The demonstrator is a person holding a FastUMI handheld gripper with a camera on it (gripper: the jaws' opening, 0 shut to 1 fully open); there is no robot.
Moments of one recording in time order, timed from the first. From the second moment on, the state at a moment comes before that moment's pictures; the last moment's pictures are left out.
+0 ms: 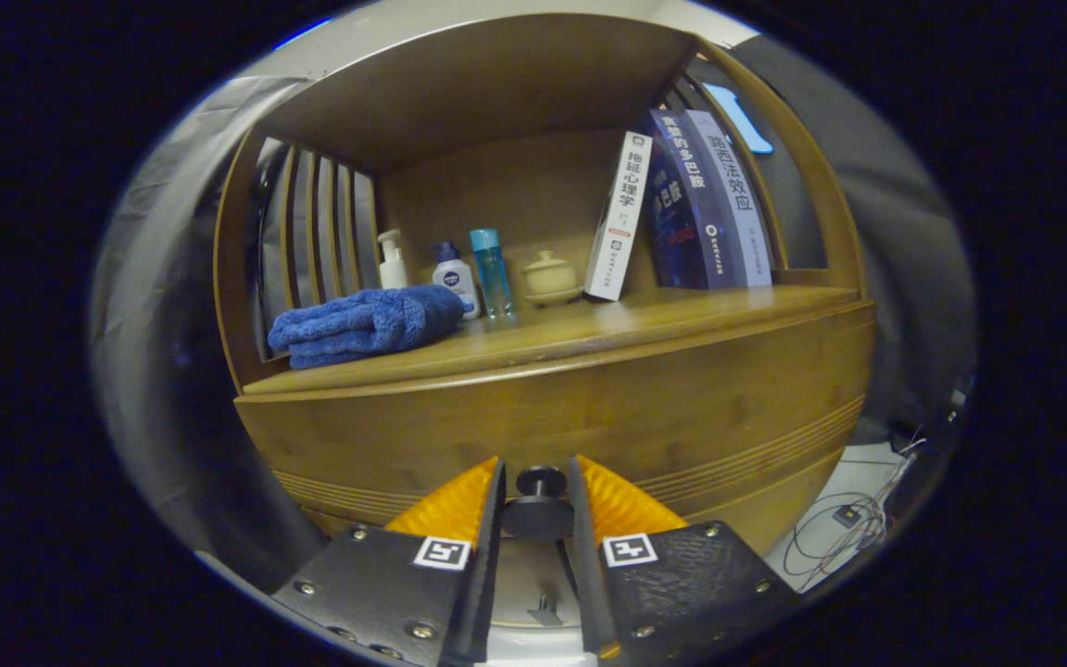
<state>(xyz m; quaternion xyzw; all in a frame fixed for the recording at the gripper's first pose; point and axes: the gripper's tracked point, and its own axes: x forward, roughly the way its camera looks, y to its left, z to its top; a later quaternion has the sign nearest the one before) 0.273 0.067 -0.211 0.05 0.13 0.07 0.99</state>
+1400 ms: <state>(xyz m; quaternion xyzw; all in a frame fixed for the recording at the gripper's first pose) 0.125 0.023 -0.213 0.03 0.15 0.01 0.99</state>
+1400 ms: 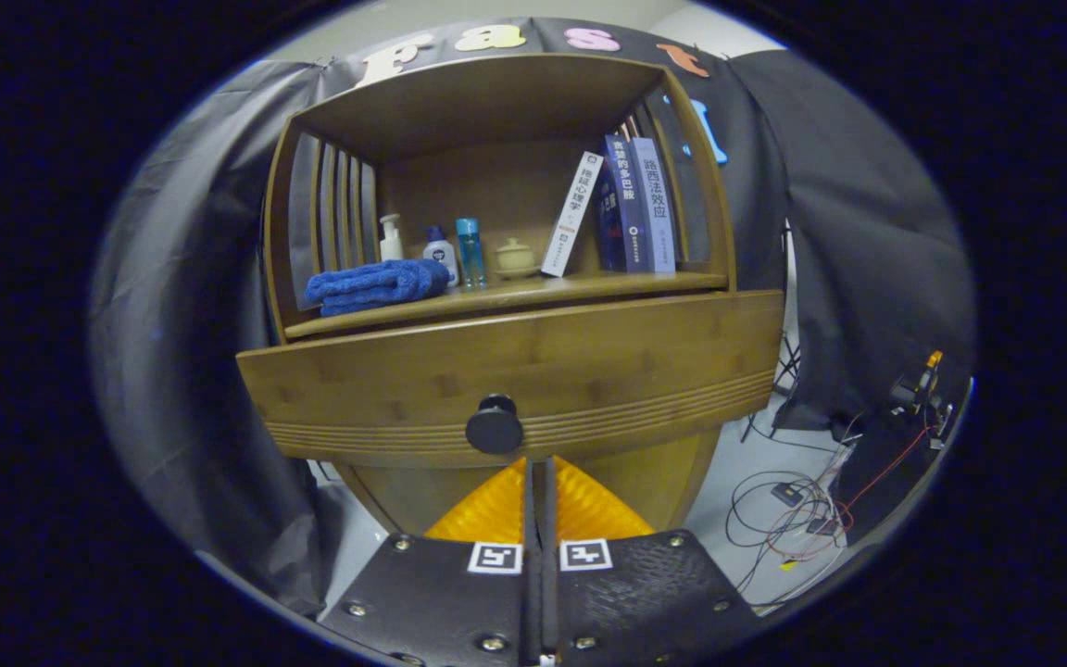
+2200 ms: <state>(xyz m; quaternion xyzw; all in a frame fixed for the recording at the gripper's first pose) 0.185 0.055 -0.217 0.02 0.15 0.02 0.99</state>
